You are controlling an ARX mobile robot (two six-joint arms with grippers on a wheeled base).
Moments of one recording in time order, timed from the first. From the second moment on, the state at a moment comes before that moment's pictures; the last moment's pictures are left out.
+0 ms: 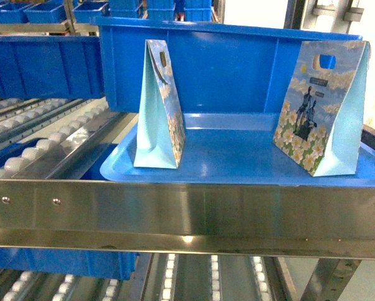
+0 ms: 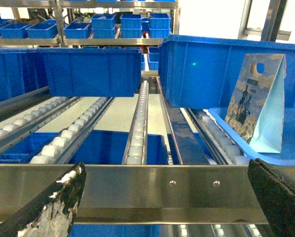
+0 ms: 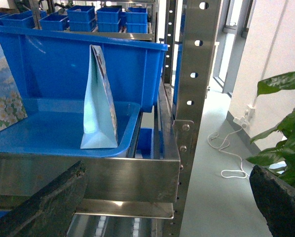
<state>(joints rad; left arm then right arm) 0.00 0.01 0.02 0.00 0.00 -0.01 0.00 0.00 0.01 0.00 0.00 0.00</state>
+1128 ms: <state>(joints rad) 0.18 0.38 0.02 0.48 0.20 -0.03 0.08 0.48 0.03 0.53 0.02 -0.03</state>
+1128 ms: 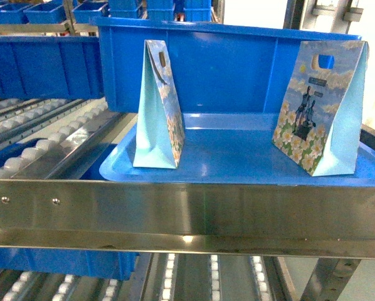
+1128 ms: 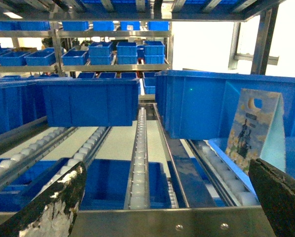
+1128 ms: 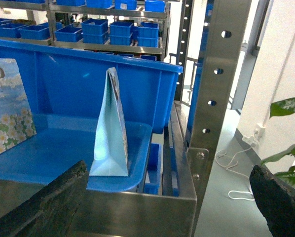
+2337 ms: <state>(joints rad) -0.30 1.43 0.89 0.60 -0.08 -0.04 0.12 1.43 0.83 0.48 -0.13 0.00</state>
